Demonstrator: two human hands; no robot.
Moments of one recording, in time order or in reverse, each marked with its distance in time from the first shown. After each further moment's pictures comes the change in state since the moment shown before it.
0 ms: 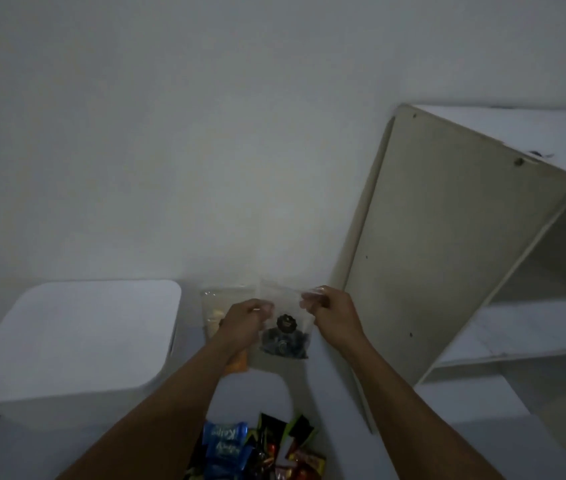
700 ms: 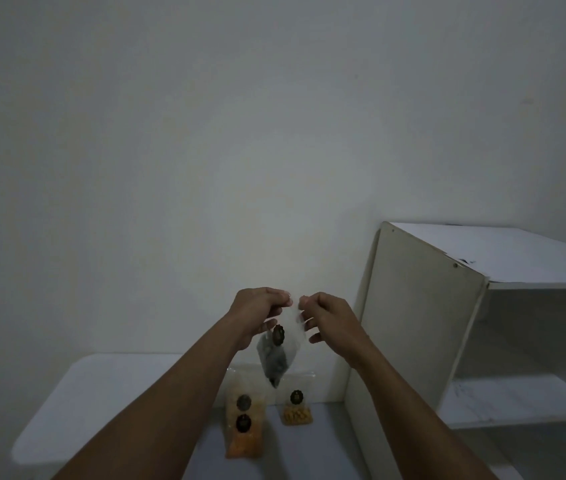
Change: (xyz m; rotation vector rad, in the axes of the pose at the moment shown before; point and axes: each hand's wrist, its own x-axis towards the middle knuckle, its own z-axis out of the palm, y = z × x) left_hand -0.101 0.165 -0.079 -0.254 -0.063 0.218; right_hand -0.064 -0.174 -0.021 0.047 -0.126 -0.246
